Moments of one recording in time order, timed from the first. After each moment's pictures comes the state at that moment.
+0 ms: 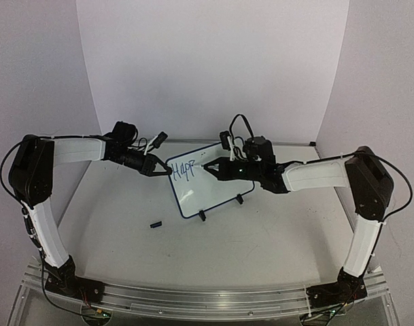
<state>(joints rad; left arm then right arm) -0.37 1.83 1.30 -0.32 0.95 0.11 0.71 1.89 1.19 0.38 -0.33 0.46</state>
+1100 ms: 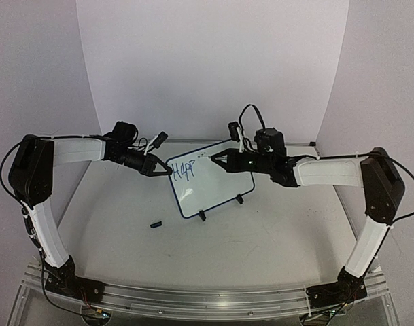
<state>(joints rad) -0.38 1.83 1.30 -0.32 0.94 0.11 0.66 1.80 1.18 0.33 -0.38 0.43</state>
